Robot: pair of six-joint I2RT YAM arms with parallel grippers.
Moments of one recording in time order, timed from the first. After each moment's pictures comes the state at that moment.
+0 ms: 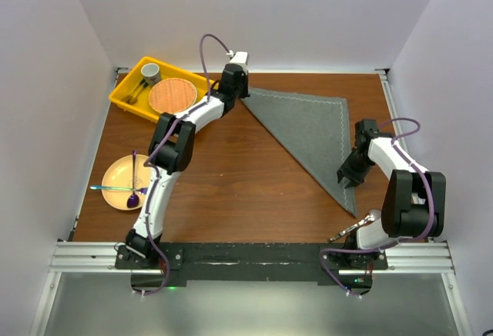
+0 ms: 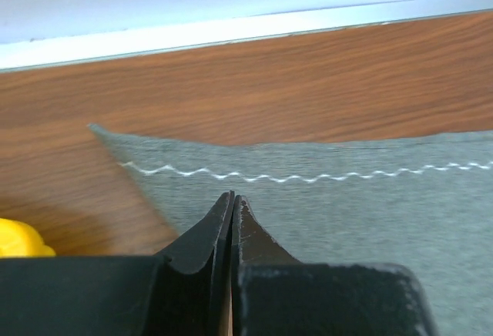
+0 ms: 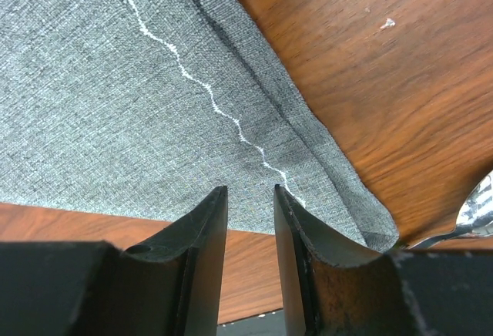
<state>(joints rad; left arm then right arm) -0.45 2.44 1.98 0.06 -0.13 -0.23 -0.09 1.50 0.90 -0.83 0.06 0.63</state>
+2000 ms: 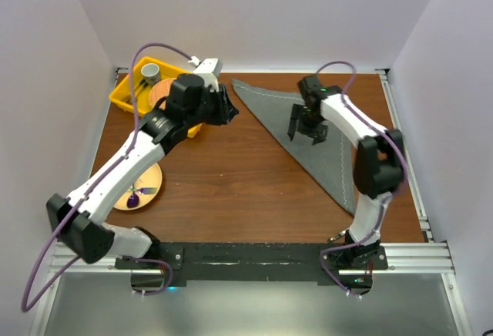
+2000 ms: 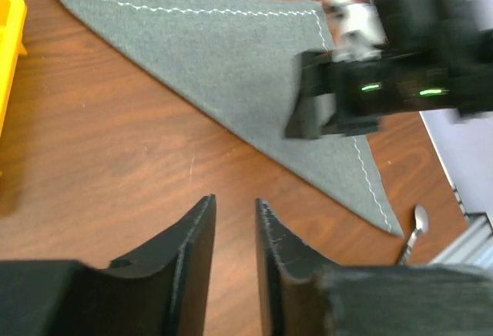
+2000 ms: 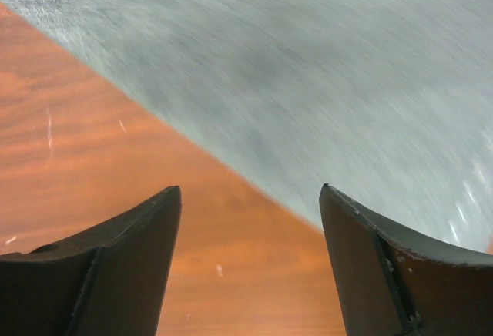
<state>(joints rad) -0.58 1.38 1.39 -0.45 0.04 -0.44 0.32 1.96 1.59 -0.92 0.09 0.52</state>
